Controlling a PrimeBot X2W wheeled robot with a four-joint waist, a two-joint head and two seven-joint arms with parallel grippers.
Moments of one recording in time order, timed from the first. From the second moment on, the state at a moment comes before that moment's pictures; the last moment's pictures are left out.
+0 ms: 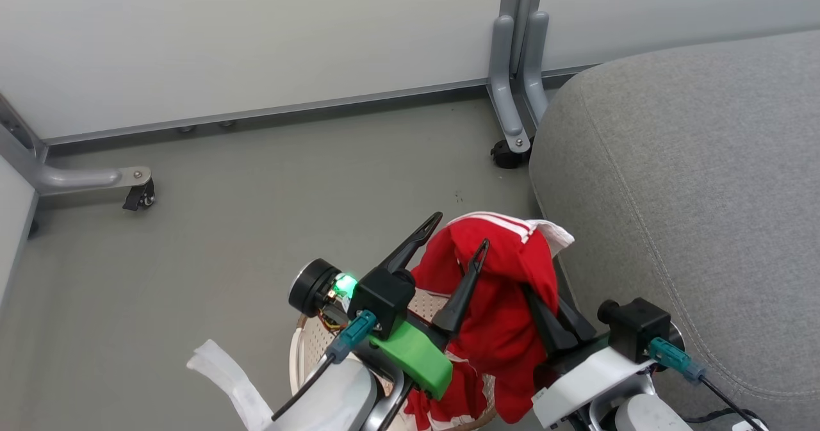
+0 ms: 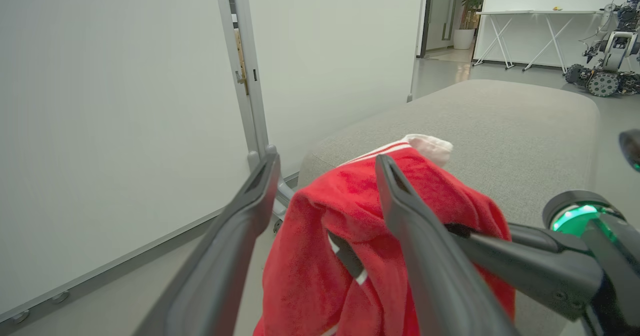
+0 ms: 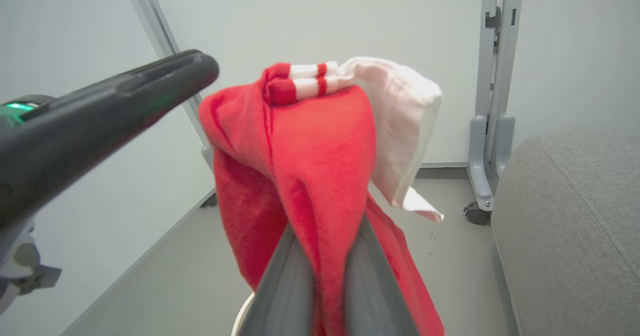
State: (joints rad) left arm -0.38 0.08 -0.76 0.26 -0.34 0.01 -0.21; right arm -0.10 -0.11 0.39 0.19 0.33 0.13 -0.26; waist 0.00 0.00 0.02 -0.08
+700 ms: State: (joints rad) left arm -0.39 0.09 -0.76 0.29 -0.34 0.04 -0.22; right arm -0.10 -0.12 0.36 0.17 0.34 0.13 -0.26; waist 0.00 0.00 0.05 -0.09
